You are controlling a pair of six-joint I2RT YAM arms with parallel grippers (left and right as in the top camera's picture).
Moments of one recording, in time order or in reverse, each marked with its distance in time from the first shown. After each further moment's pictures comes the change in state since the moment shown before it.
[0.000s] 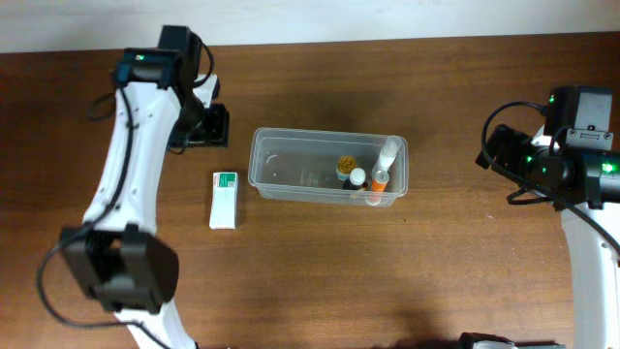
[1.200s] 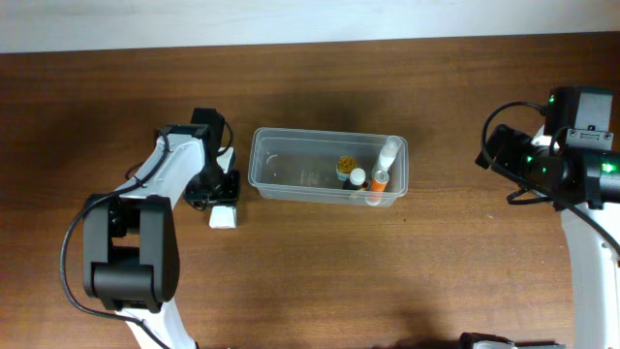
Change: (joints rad) left arm 0.000 0.014 -0.649 0.446 0.010 -0.023; right arm 0.000 0.000 0.000 0.000 0.000 0.000
